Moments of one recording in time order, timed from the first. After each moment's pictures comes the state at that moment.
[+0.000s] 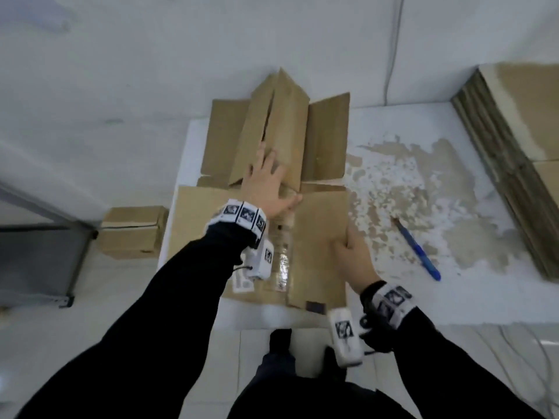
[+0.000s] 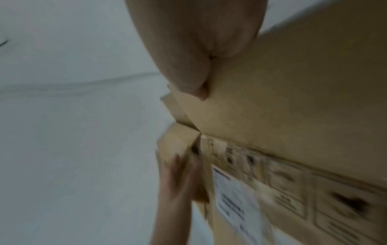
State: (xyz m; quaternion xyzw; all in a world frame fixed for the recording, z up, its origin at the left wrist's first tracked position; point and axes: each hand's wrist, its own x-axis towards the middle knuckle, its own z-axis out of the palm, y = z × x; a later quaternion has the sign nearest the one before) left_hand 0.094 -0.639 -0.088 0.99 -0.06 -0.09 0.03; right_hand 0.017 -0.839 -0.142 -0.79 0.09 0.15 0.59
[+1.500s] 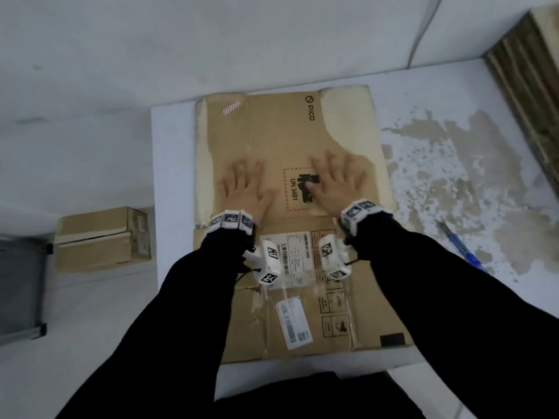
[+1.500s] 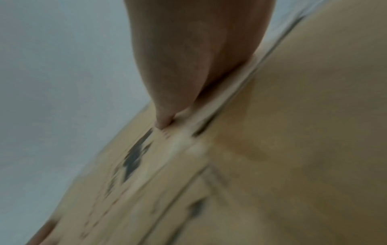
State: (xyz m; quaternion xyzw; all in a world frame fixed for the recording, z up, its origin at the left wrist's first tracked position) left_hand 0.192 -0.537 -0.218 0.97 0.00 -0.20 0.15; right_hand 0.209 -0.749 -0.211 -0.96 -0.04 0.24 0.13
